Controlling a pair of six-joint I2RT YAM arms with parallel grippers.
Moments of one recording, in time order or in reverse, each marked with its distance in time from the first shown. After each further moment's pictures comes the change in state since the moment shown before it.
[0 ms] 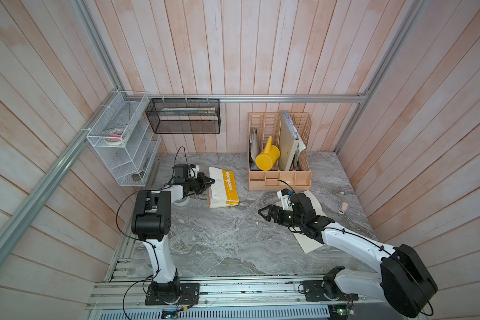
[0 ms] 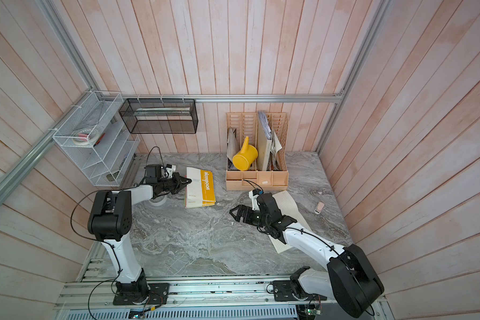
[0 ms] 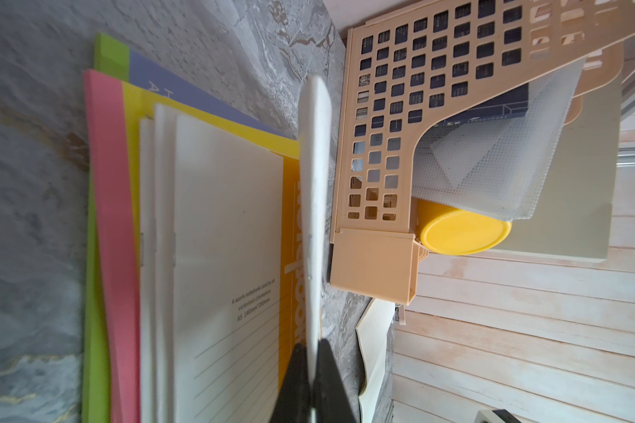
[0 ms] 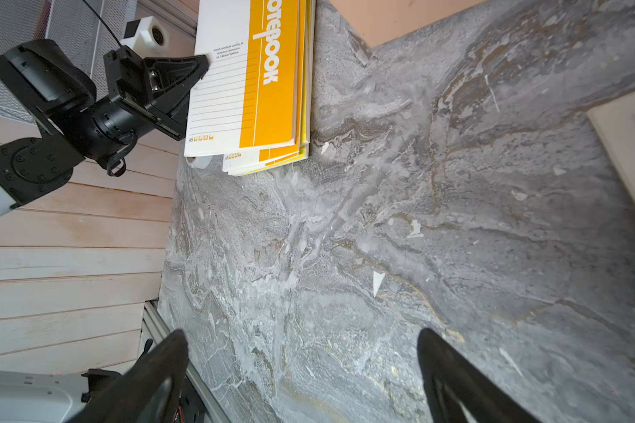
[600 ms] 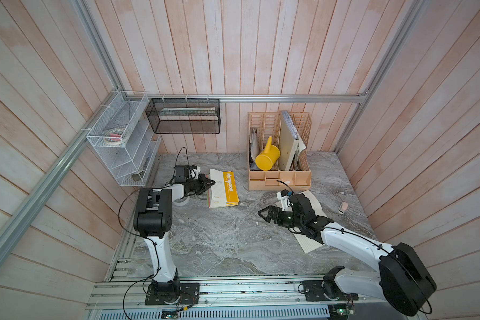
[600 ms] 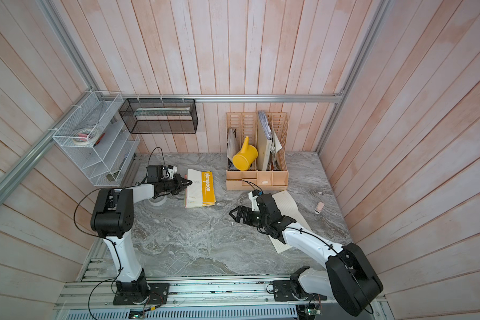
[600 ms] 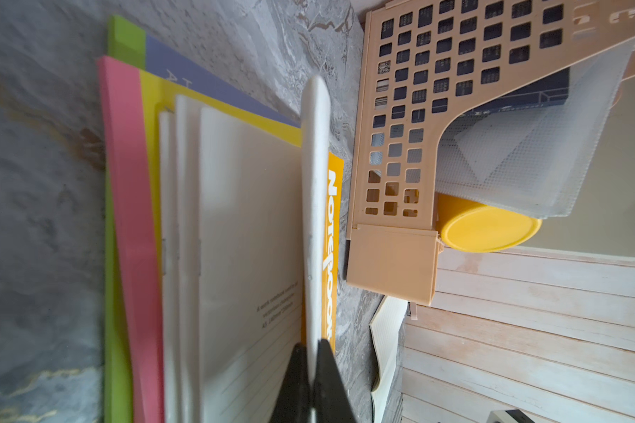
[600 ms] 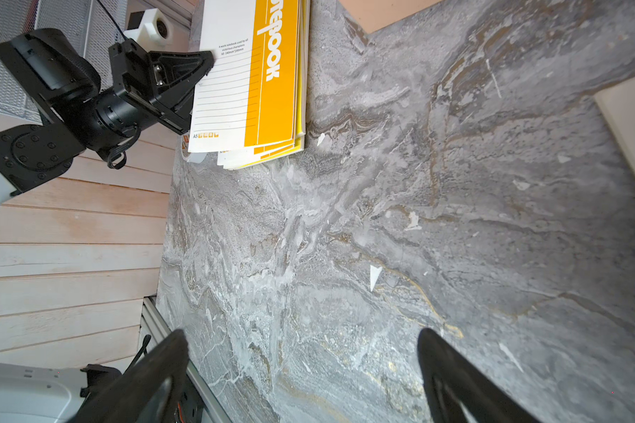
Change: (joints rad) left arm 0.000 0.040 0.017 -0.036 -0.003 0.046; right arm 0.000 0.009 -0.007 0.004 -0.010 0.000
